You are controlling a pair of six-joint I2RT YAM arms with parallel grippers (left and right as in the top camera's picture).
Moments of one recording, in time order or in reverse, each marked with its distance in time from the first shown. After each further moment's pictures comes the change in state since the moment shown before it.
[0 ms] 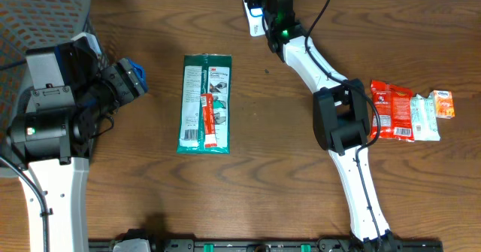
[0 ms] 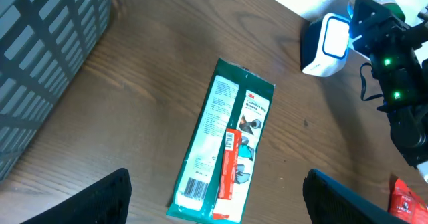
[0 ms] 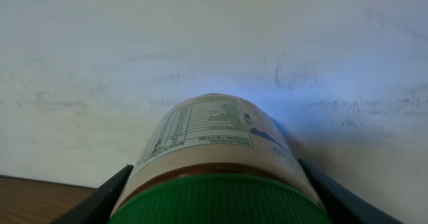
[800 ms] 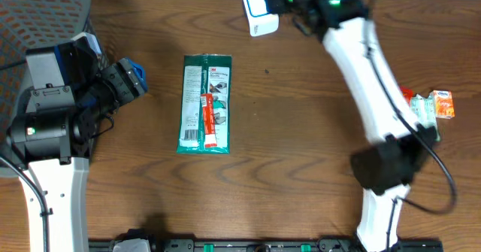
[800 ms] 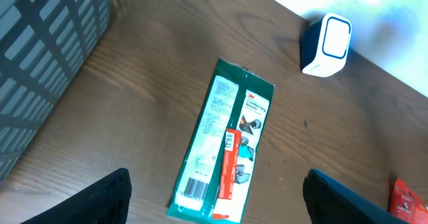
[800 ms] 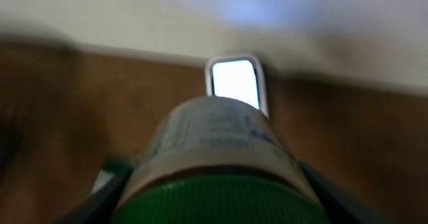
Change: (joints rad) left arm 0.000 0.000 0.000 0.000 0.000 0.000; right arm -0.011 -0.557 0.008 -1.126 -0.136 -0.001
